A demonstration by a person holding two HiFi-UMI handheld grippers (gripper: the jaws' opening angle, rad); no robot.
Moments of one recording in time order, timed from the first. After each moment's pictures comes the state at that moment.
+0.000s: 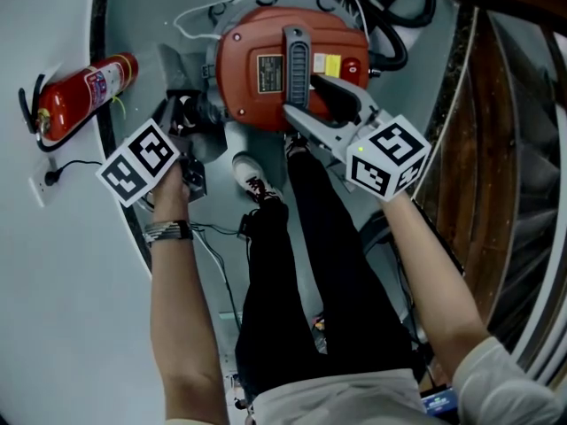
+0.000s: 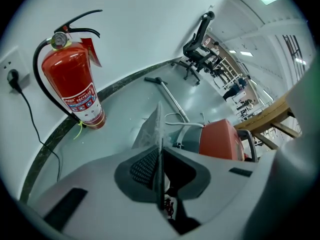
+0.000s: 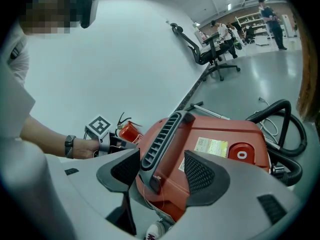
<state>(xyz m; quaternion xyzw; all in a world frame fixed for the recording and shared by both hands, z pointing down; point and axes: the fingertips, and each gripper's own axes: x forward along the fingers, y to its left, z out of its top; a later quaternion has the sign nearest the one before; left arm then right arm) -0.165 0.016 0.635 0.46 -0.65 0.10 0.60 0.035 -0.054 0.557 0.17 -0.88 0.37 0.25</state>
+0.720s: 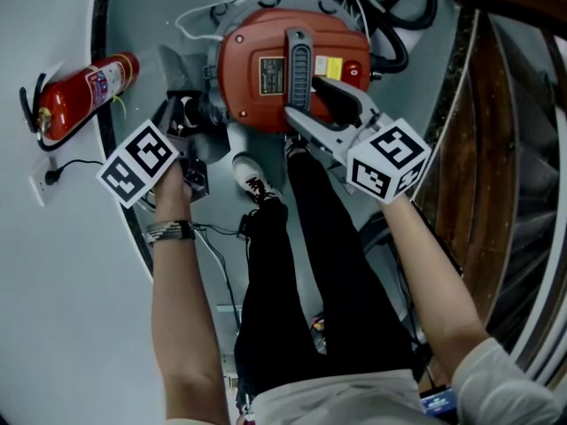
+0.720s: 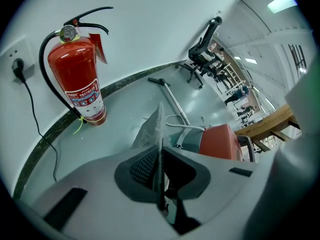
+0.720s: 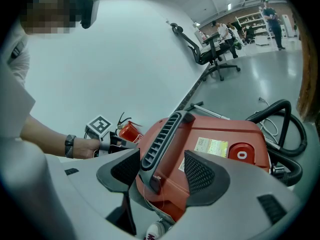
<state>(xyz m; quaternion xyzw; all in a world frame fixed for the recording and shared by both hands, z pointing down) -0.167 0.017 0.635 0.44 -0.66 0.07 0.61 0.035 -0.054 0.557 0.17 -0.88 0.37 0.25</state>
